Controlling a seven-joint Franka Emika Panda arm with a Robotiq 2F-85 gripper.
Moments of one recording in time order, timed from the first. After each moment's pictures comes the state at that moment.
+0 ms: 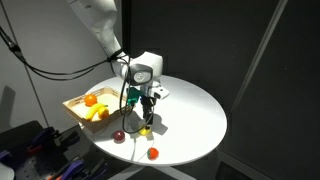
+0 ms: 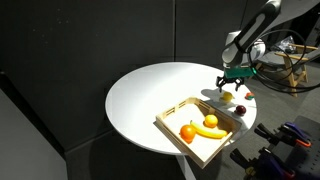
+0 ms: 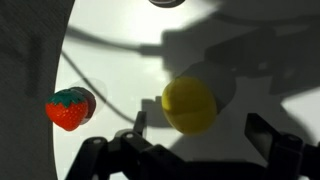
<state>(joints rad) -0.06 0.49 -0.22 -2.17 0.04 2.54 0.43</state>
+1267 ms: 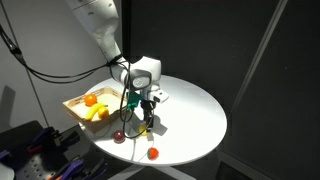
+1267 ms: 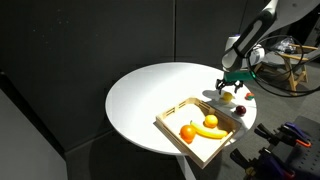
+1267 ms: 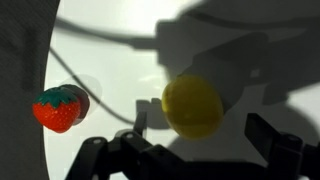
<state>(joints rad) -0.06 0.53 -0.22 -2.17 0.04 2.62 0.42</state>
